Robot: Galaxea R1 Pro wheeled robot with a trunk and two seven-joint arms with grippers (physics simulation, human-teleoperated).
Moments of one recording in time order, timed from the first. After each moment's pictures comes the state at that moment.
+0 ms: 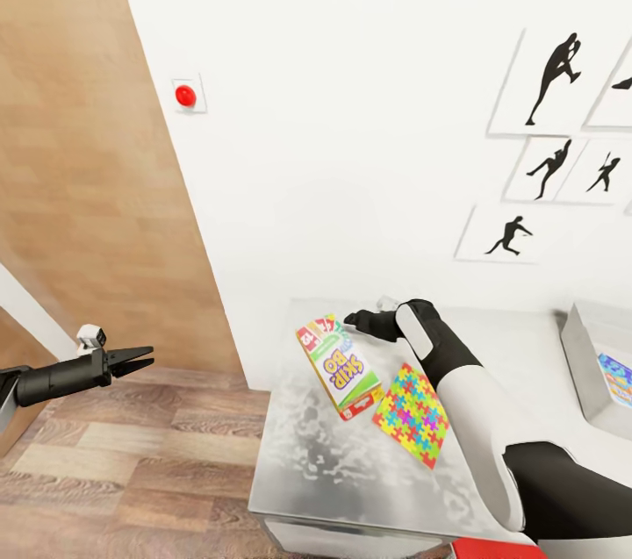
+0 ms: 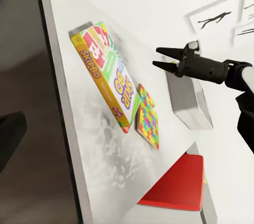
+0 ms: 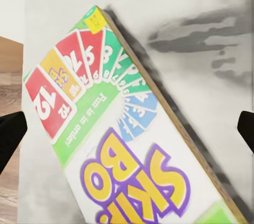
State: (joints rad) left arm -0.74 0.51 0.30 -0.63 0.04 0.78 -1.57; right arm -1.00 0.08 0.06 -0.62 -0.49 0.77 -0.08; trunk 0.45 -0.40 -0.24
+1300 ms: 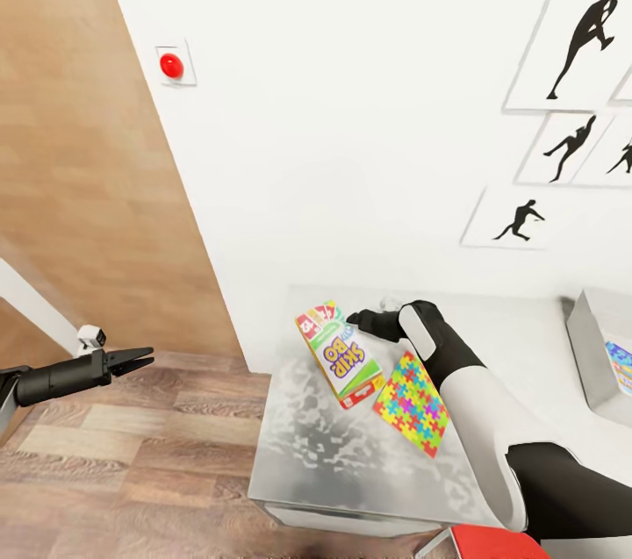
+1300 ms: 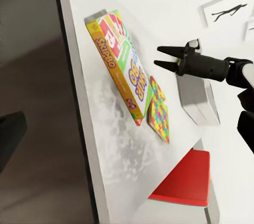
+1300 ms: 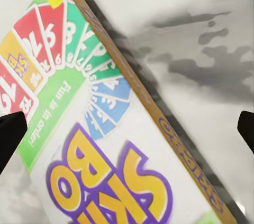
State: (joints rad) left arm -0.74 0.51 0.30 -0.63 0.04 0.74 -1.57; right arm -1.00 0.07 0.05 -0.61 -0.50 0.75 -0.06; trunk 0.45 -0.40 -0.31
